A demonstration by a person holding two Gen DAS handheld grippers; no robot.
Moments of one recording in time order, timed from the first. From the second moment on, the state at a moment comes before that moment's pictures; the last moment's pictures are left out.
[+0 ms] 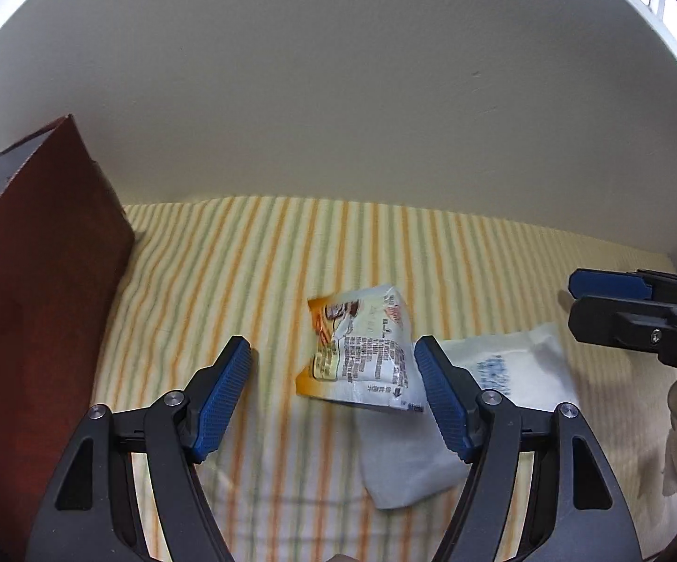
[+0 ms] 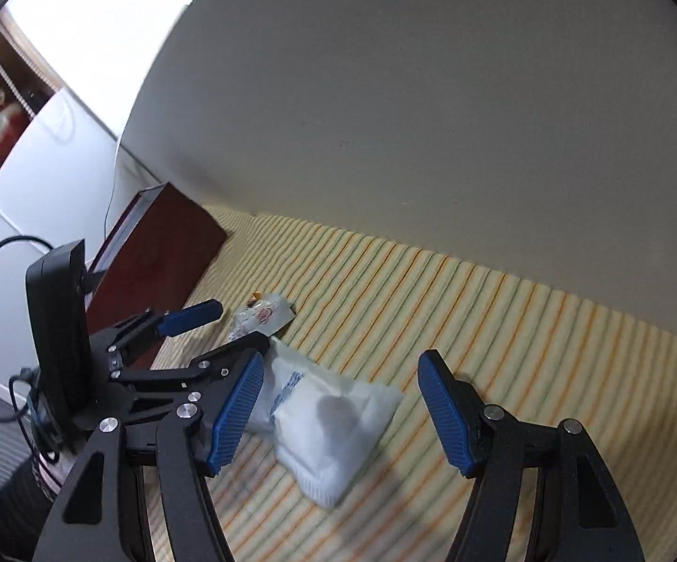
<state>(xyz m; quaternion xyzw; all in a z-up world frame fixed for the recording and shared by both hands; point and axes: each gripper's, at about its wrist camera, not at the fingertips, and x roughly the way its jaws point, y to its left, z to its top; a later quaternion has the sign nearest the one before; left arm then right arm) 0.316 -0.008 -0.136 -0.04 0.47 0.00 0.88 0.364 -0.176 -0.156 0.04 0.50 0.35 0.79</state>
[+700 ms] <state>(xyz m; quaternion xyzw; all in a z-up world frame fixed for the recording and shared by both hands) 0.303 0.035 -0.137 -0.05 0.46 0.03 0.89 0.306 -0.093 -0.167 -0.20 0.53 0.40 0.72</state>
